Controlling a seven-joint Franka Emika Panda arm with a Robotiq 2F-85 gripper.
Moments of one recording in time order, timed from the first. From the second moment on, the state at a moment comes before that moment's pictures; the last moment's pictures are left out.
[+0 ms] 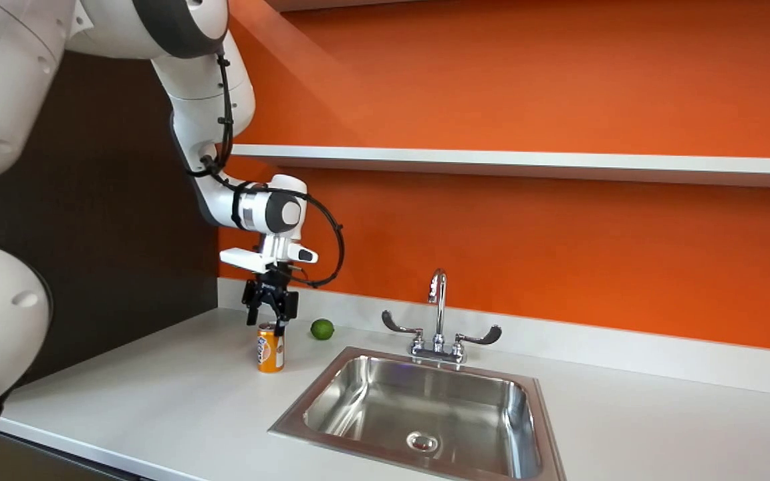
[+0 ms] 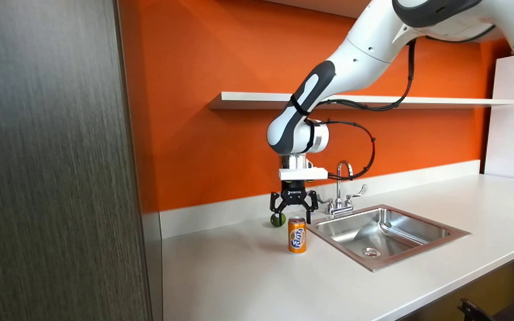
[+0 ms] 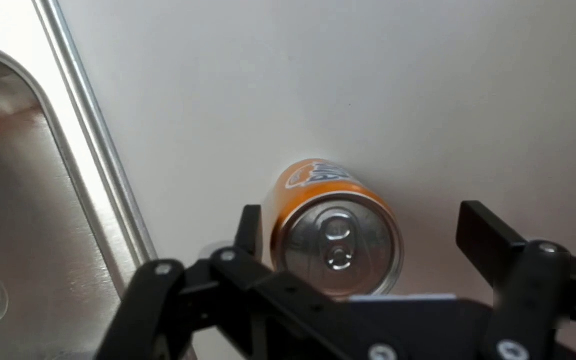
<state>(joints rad) 0.08 0.41 0.07 -1.96 0.08 2.23 0.30</state>
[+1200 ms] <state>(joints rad) 0.08 0.44 0.05 -1.97 0.08 2.28 0.30</state>
